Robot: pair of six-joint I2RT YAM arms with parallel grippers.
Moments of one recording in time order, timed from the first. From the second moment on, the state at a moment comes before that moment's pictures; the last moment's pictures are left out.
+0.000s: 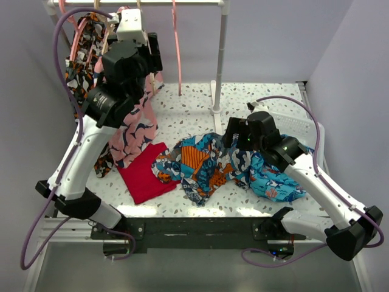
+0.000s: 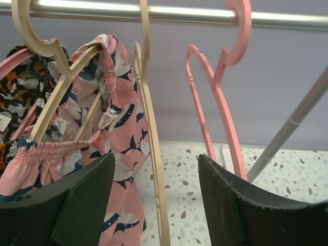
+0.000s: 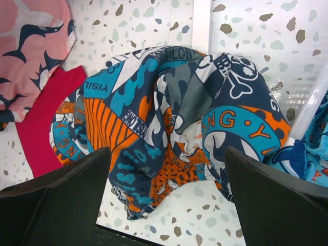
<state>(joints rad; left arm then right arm) -0.62 1.51 2.08 -0.58 -0.66 -0.07 0.60 1.11 1.11 -0.65 0.20 0.57</state>
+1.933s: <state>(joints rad) -0.48 1.32 1.72 -0.58 -0.44 -0.09 0.60 1.10 1.12 -0.66 0.16 0.57</state>
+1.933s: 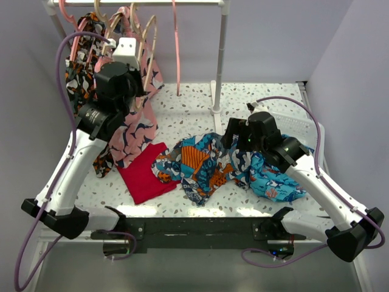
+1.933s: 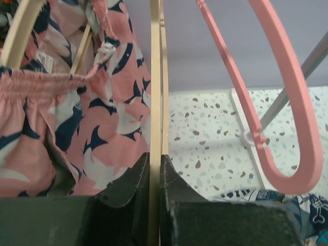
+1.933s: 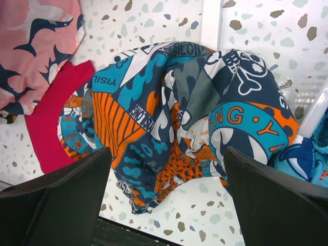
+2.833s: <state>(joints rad) -0.49 0.53 1.34 -0.64 0.01 -0.12 0.60 0.94 1.04 -0.73 0.33 0.51</state>
